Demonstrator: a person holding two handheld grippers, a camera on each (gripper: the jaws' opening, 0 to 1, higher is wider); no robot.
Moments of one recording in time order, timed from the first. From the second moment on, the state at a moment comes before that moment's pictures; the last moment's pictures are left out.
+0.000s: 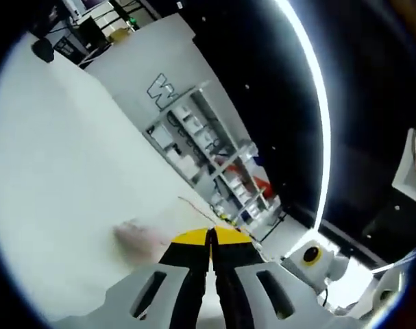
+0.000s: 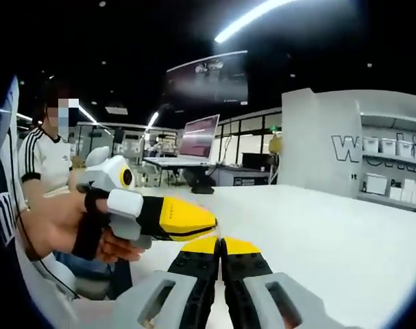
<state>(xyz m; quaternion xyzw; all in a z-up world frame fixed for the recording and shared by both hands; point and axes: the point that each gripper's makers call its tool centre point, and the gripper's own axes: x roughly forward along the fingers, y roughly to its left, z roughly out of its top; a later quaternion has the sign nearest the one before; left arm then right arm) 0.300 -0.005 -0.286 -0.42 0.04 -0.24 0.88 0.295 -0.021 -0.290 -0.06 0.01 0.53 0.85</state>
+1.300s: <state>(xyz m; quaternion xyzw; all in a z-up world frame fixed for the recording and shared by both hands) 0.267 -0.003 -0.316 -0.31 0.09 -0.22 0.92 0.253 -0.010 -0.293 -0.19 0.05 0.62 0.76</state>
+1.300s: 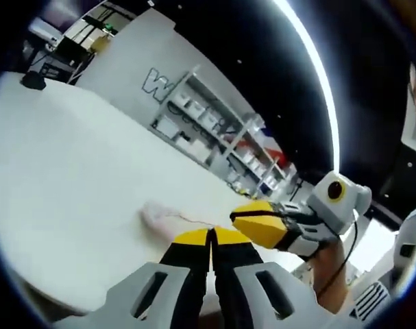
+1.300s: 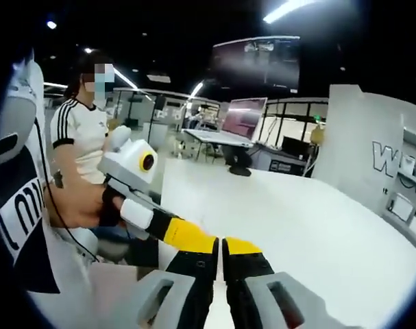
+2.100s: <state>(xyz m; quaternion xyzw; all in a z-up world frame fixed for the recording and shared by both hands) 0.261 -0.002 -0.324 -0.28 0.10 -0.22 0.93 0.251 -0.005 -0.320 -0.27 0.10 0.65 0.70</state>
